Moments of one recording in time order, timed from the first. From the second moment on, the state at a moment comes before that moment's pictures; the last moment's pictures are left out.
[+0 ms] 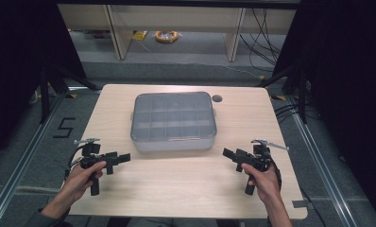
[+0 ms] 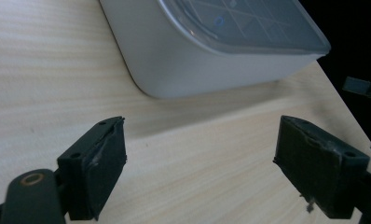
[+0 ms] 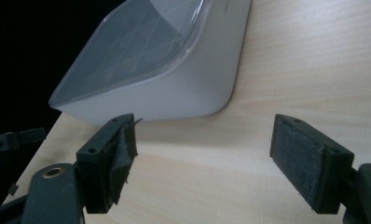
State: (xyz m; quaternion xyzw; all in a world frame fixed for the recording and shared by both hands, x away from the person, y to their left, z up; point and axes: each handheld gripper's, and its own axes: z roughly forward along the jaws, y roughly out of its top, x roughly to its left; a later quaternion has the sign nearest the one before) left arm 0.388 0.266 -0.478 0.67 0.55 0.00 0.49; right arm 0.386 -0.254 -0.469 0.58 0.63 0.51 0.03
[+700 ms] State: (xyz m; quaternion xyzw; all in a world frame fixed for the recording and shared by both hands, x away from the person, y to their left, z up) left arm 0.415 0.263 -0.457 0.66 0.55 0.03 0.52; right arm 0.447 -0.236 -0.449 0.59 0.61 0.53 0.01
